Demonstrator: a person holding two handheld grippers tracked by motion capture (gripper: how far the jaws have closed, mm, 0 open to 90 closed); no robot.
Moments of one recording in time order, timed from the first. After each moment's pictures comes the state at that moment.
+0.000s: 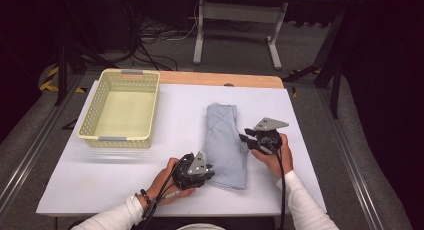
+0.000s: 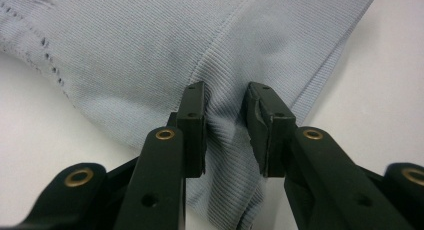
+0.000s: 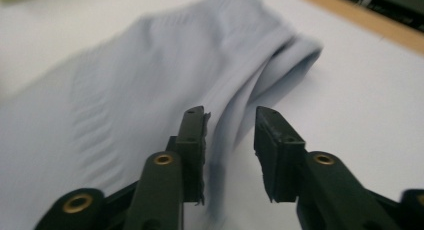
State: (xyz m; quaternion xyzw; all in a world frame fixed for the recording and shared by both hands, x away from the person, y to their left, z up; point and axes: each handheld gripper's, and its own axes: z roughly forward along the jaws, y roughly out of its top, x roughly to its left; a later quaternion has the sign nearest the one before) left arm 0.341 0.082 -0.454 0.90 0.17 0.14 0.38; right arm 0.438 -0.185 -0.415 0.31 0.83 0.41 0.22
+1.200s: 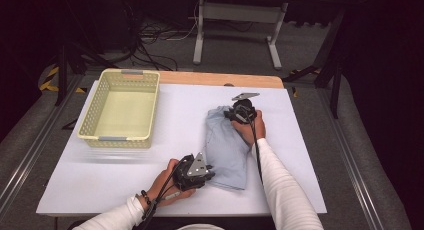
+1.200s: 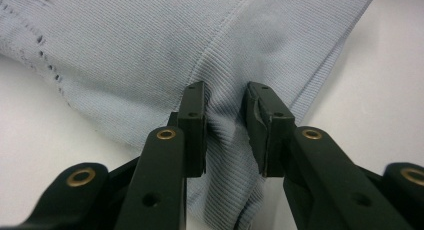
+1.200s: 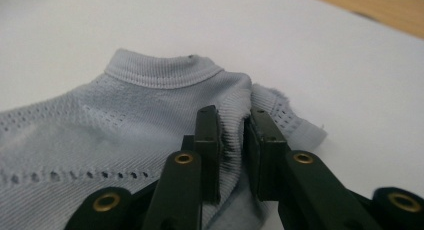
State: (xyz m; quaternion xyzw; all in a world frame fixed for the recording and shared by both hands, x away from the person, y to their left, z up) left arm 0.340 0.082 -0.458 0.89 0.17 0.14 0.39; right arm 0.551 -0.132 -0.443 0.38 0.82 0.38 0.18
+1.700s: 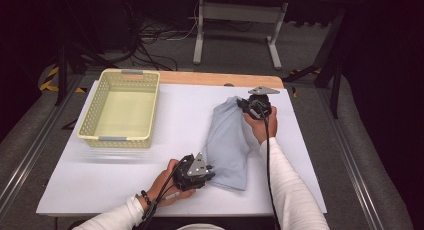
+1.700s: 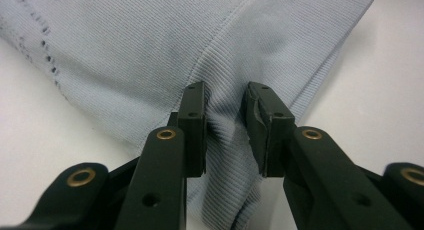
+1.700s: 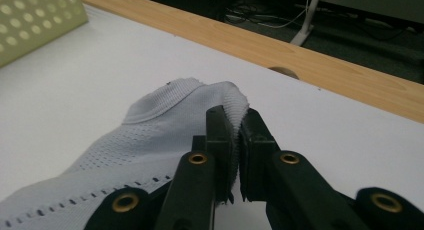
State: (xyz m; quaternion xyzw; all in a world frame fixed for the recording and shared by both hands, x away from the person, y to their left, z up) left arm 0.339 0.082 -0.457 0.90 0.18 0.12 0.39; right arm 0.534 -0.164 -0.403 0.40 0.77 0.42 0.24
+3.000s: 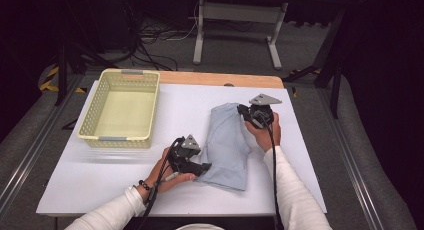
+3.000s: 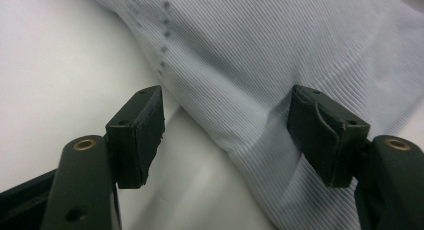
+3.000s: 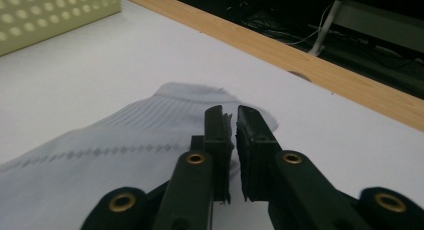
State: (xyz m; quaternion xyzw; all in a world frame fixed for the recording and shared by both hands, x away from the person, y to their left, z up) left arm 0.385 0.099 -0.458 0.87 0.30 0.04 0.38; right arm 0.499 -0.171 -0.409 0.35 0.79 0.44 0.25
